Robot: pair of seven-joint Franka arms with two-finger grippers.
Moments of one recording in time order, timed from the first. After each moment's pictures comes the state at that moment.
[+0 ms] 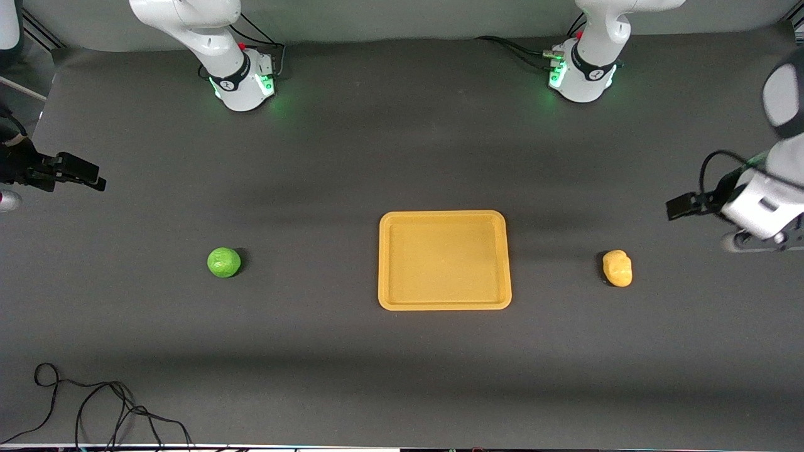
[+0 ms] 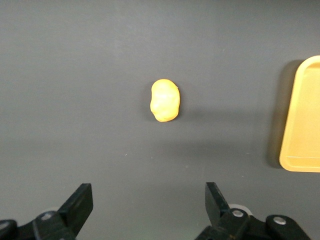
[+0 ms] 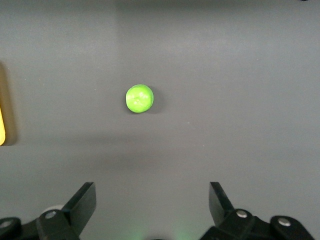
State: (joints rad) left arm -0.05 0.17 0.04 -1.72 0.03 1.76 -0.04; right arm -0.04 0.00 -0.04 -1.62 0.00 1.55 -0.04
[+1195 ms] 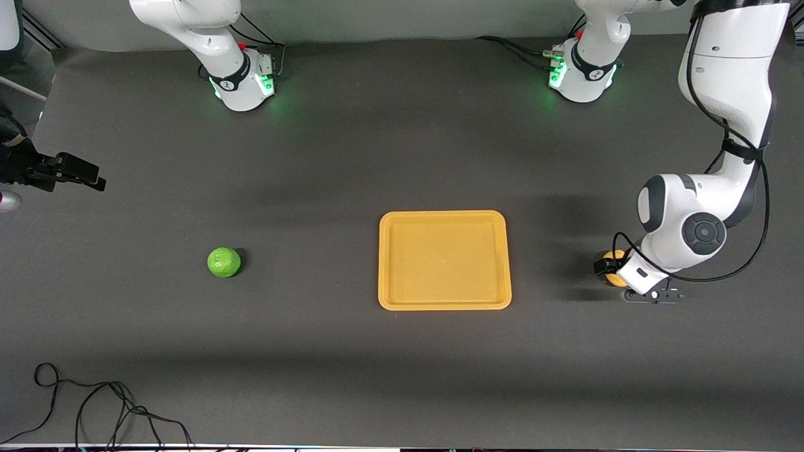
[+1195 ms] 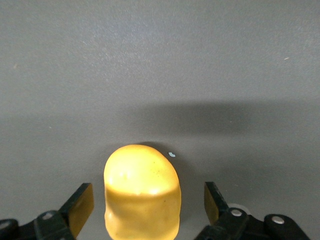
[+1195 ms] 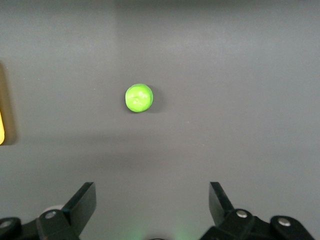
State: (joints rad) left arm -0.05 0.51 0.03 -1.97 0.04 2.45 -0.03; right arm -0.03 0.00 -0.05 -1.62 0.00 1.55 -0.04
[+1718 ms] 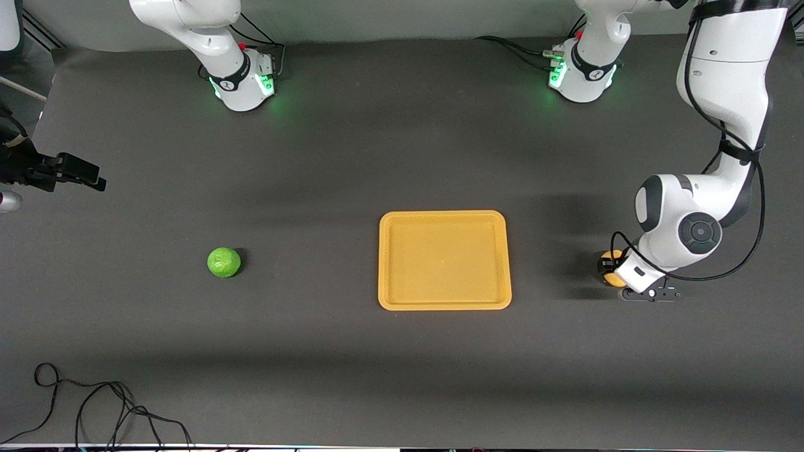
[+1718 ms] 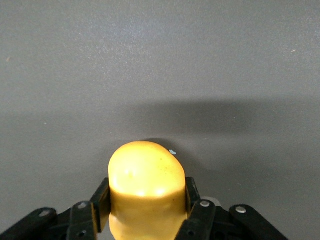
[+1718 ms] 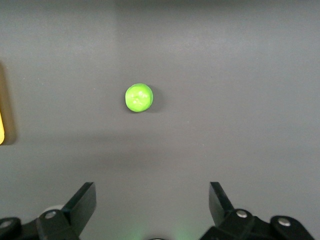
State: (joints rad) left arm -0.05 0.51 0.03 -1.98 0.04 2.45 -0.03; right arm -0.03 0.00 -0.05 -1.62 0.00 1.55 -0.04
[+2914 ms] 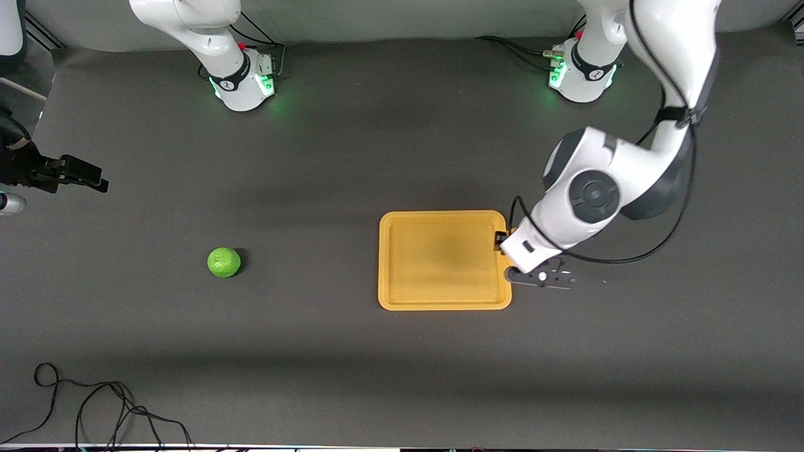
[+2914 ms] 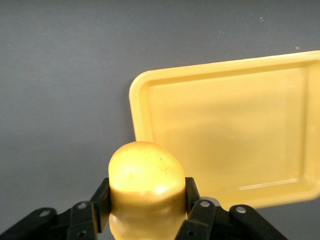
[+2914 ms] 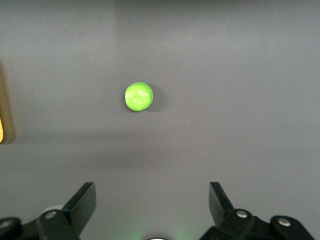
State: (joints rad) left arm -0.23 0.49 -0.24 -1.63 0.03 2.07 -0.37; right arm -0.03 0.01 -0.05 -1.62 0.00 1.55 -0.04
